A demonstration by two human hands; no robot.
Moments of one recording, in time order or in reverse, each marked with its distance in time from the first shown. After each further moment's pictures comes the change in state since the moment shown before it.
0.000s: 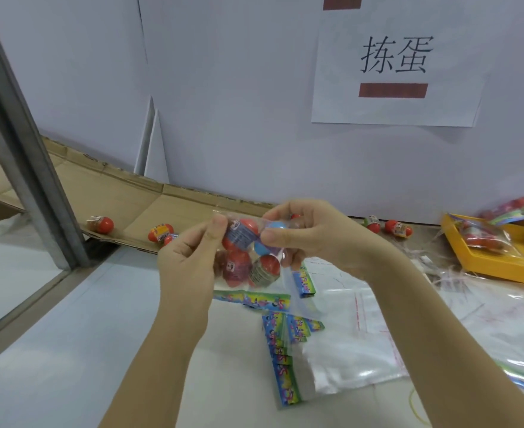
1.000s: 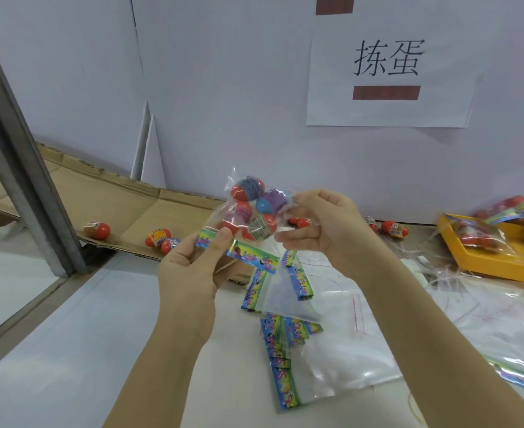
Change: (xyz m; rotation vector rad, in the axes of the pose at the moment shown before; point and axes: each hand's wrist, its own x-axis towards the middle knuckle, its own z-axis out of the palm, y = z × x) left_hand 0.003 -0.010 -0.003 -0.183 -0.028 -0.139; right_hand 0.009 0.007 -0.005 0.465 0.425 0.073
